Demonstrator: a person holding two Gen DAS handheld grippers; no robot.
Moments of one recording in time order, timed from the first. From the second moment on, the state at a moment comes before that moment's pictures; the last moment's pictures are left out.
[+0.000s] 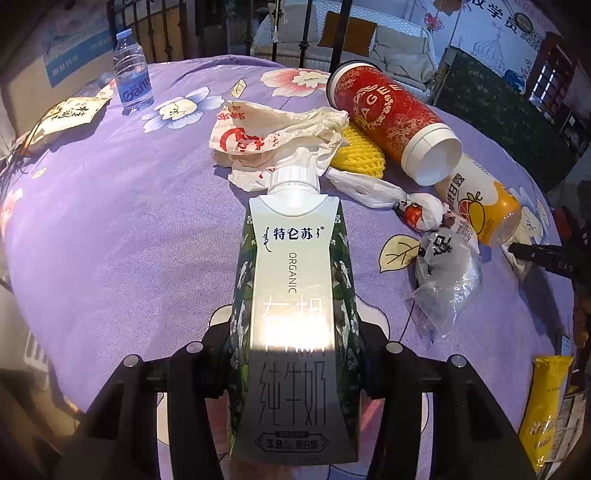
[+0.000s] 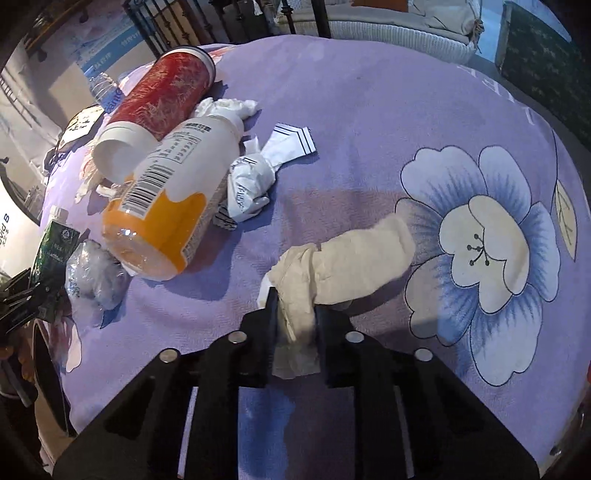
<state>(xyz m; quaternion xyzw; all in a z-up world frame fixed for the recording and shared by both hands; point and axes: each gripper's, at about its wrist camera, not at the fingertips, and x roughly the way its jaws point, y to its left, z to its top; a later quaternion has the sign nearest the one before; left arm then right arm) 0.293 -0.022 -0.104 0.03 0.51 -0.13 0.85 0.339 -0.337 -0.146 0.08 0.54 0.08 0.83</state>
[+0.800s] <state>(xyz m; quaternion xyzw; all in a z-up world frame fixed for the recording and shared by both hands) 0.161 0.025 -0.050 -0.01 0.43 -0.14 0.89 0.173 -0.193 -0.034 0.03 0.37 0.22 0.90</state>
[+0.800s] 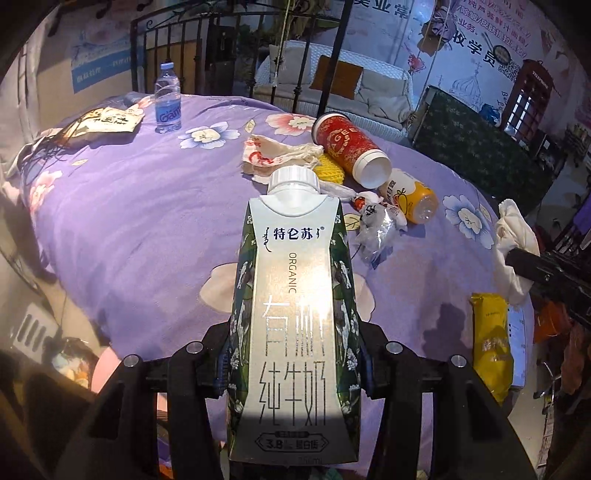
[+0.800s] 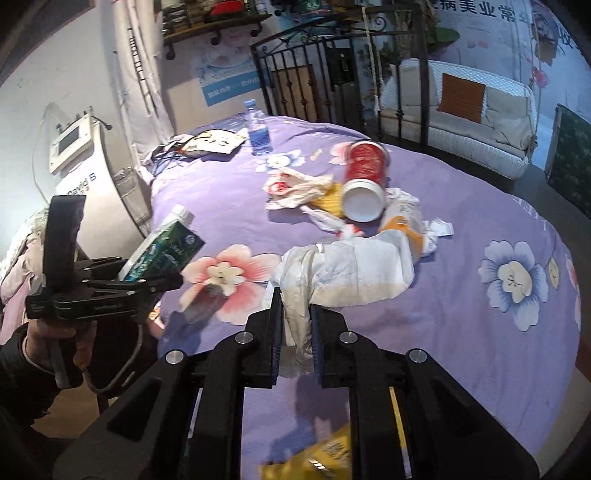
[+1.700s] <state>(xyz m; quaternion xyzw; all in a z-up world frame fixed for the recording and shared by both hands) 0.061 0.218 -0.143 -0.17 0.53 0.08 0.83 0.105 -0.048 -0.085 0.06 0.37 0.35 0.86</state>
